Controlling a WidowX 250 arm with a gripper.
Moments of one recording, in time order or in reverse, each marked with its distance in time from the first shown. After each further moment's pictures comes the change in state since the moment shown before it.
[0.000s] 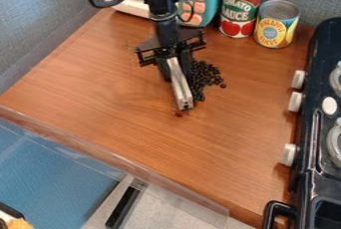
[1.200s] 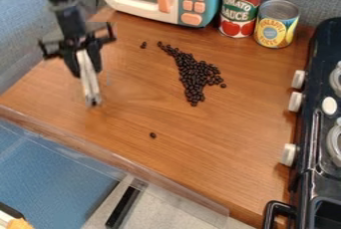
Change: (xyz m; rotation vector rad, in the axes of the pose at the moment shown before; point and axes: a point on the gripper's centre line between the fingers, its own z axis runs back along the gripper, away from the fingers) arm 0.019 0.138 0.036 0.109 -0.085 0.140
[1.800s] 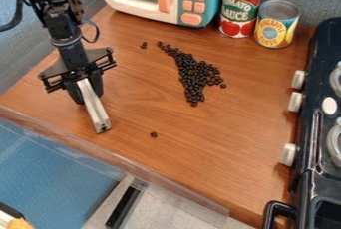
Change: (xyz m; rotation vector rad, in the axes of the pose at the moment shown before) arm -0.041 -0.001 -0.022 0.007 0.029 0.137
